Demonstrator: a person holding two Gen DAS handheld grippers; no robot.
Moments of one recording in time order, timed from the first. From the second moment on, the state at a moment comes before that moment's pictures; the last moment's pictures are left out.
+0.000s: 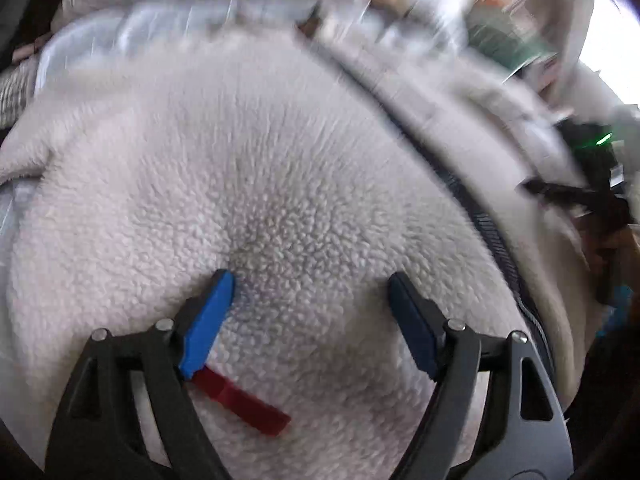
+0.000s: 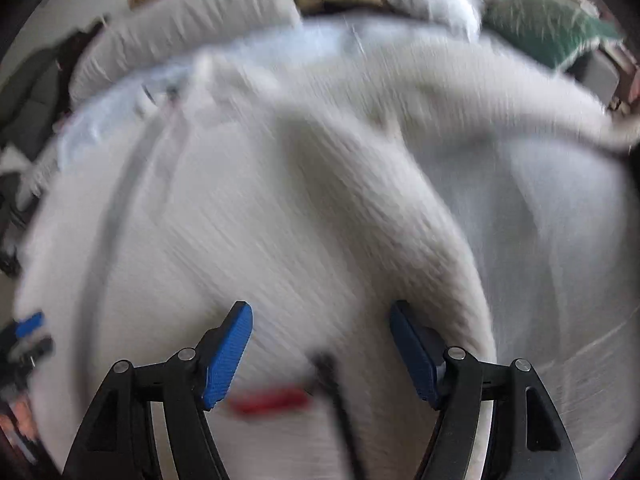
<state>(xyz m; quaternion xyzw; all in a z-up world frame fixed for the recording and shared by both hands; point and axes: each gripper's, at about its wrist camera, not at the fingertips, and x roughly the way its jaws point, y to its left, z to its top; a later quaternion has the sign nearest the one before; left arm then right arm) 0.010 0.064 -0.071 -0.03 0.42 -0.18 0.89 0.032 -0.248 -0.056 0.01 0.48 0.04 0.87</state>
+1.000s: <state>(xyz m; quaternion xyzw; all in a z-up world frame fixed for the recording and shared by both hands) 0.231 -0.033 -0.045 -0.10 0.45 -0.06 0.88 0.182 -0.494 0.027 0.26 0.45 -0.32 0.79</state>
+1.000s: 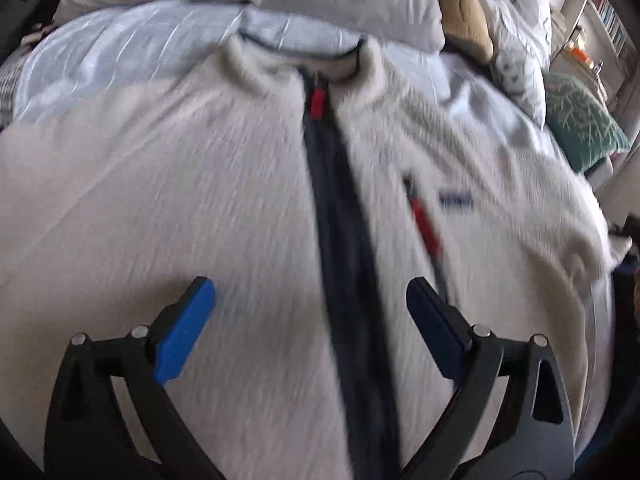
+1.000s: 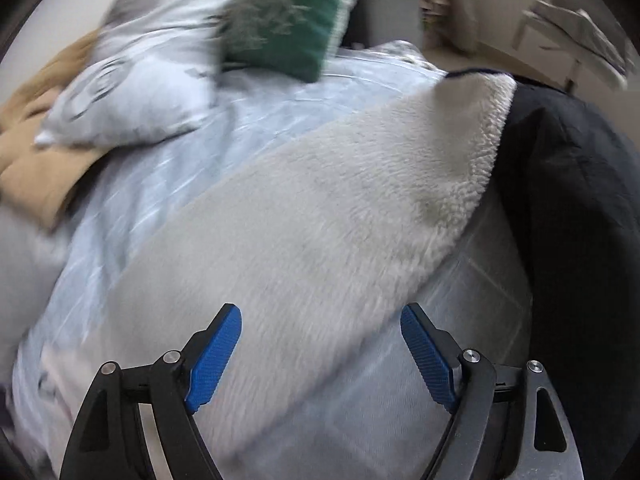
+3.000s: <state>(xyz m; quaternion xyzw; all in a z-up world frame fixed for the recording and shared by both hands) 0.201 -0.003 0.030 -0.11 0.48 -0.08 0.86 0.132 -0.153 0.027 0.06 0.48 0.06 0.87</state>
